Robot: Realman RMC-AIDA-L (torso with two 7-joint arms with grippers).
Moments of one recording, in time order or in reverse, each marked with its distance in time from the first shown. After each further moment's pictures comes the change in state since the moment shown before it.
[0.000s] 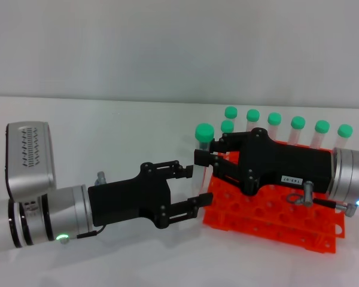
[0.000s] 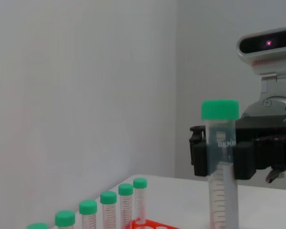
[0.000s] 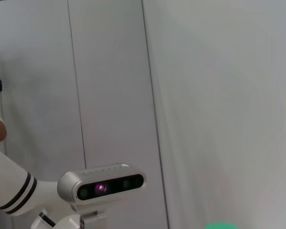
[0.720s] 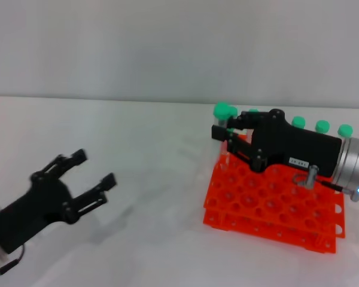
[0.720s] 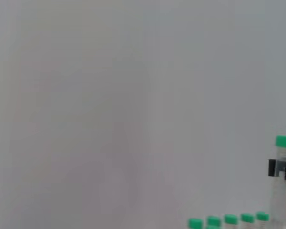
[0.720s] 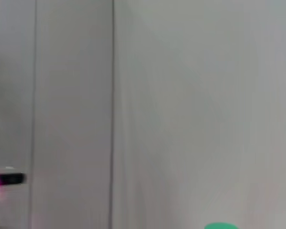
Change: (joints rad) left arm 0.299 0.004 -0.002 -0.041 -0.379 0.074 0.029; right arm -0.024 0.000 0.001 0.000 0.083 0.125 -0.160
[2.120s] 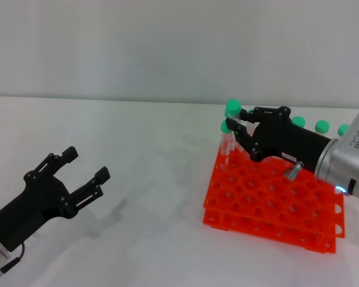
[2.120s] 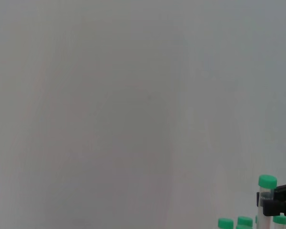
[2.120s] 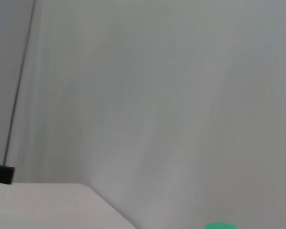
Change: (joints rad) left arm 0.026 -0.003 -0.002 0.063 -0.072 -0.071 0.060; right arm 0.038 -0.005 -0.321 0.110 0.509 0.364 -0.435
